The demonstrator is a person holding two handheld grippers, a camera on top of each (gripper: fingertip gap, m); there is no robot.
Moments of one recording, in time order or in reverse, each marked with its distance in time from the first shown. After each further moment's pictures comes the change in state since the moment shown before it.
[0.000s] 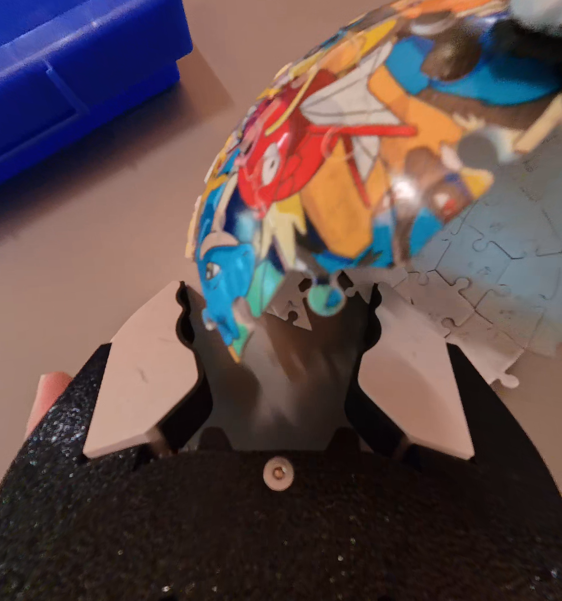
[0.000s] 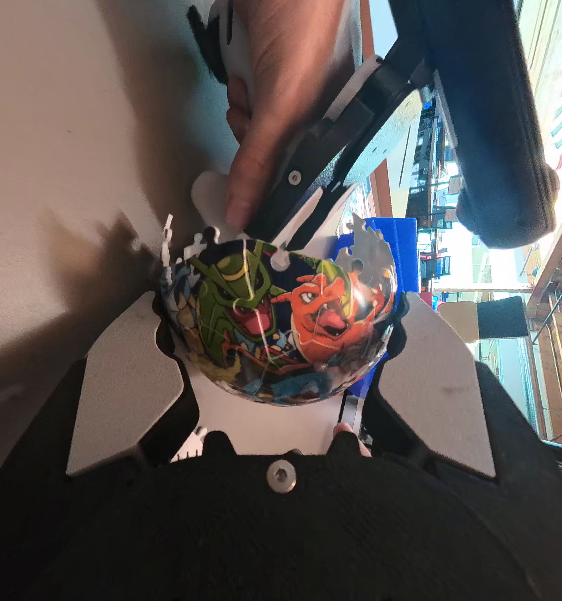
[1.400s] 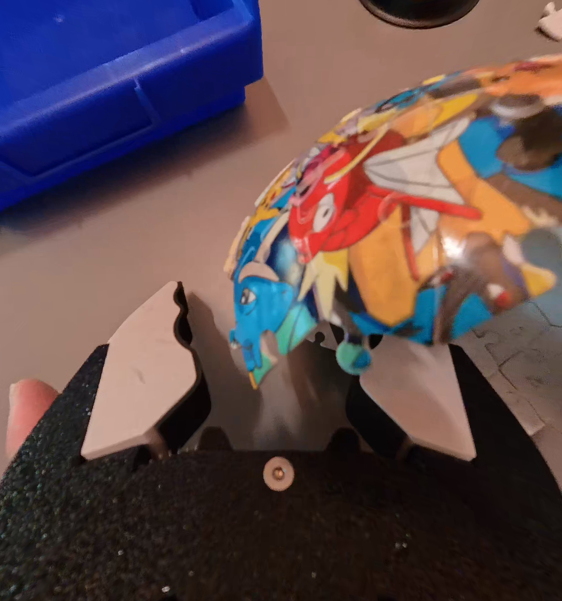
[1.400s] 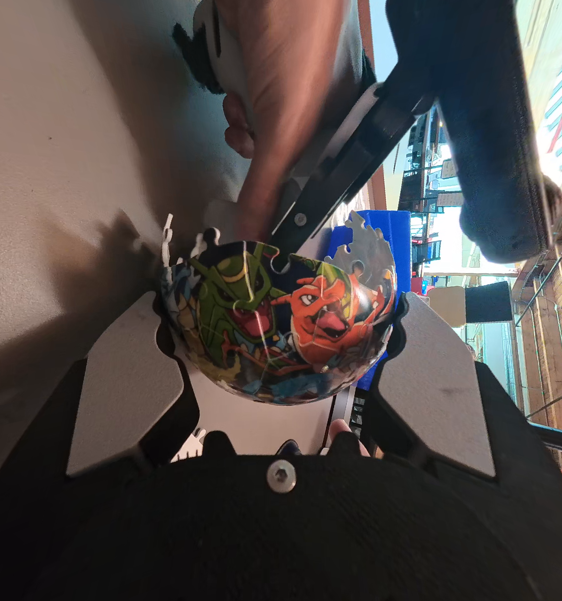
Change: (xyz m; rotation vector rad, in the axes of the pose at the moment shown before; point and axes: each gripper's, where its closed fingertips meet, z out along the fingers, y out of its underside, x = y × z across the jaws) left arm -0.019 -0.009 0.001 0.044 -0.148 -0.080; right arm 0.002 -0.001 0.003 -0.060 0.030 -0.012
